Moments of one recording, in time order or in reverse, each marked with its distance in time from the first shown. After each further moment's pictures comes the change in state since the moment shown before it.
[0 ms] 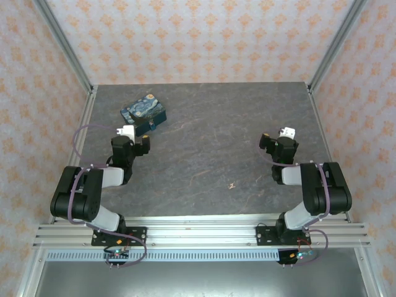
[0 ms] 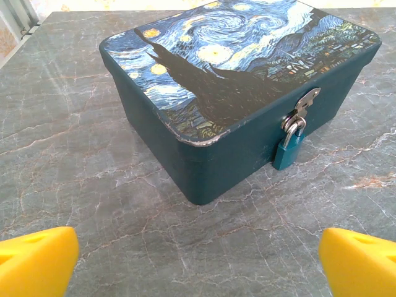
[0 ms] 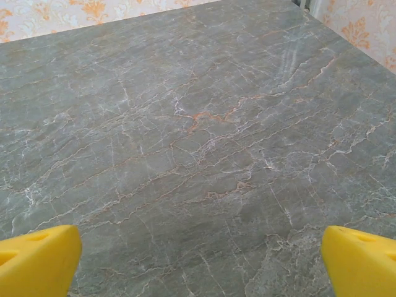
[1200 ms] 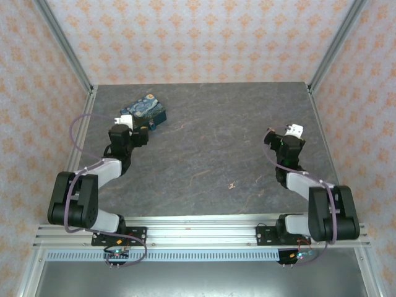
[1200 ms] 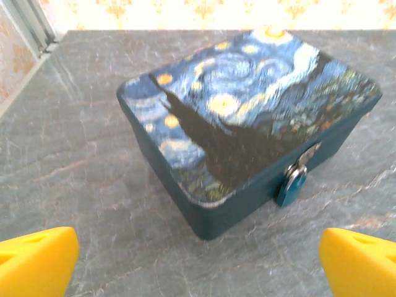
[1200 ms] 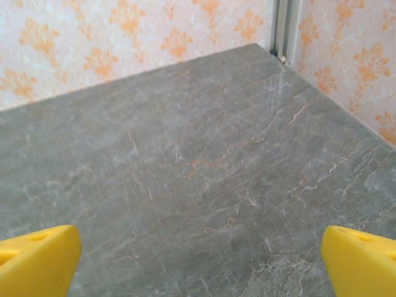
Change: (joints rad) left arm 0.000 -0.083 0.181 -0.286 -0.035 -0.017; right arm 0.000 -0.278 0.014 -0.195 0.042 0.058
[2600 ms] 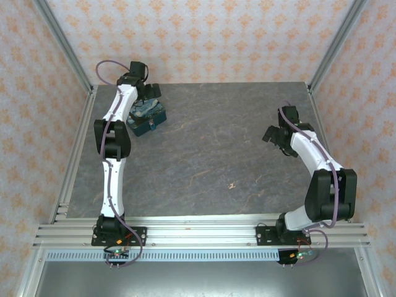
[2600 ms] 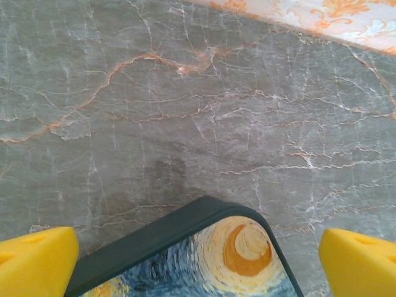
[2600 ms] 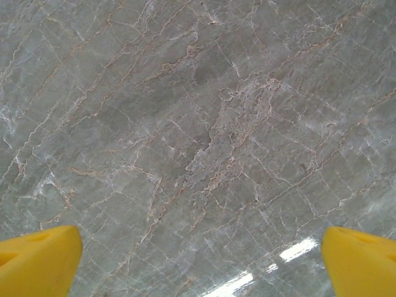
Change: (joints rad) left arm 0.025 1.093 1.809 -1.236 0.166 -0.272; right arm -0.002 0.209 0.655 -1.271 -0.080 0.305
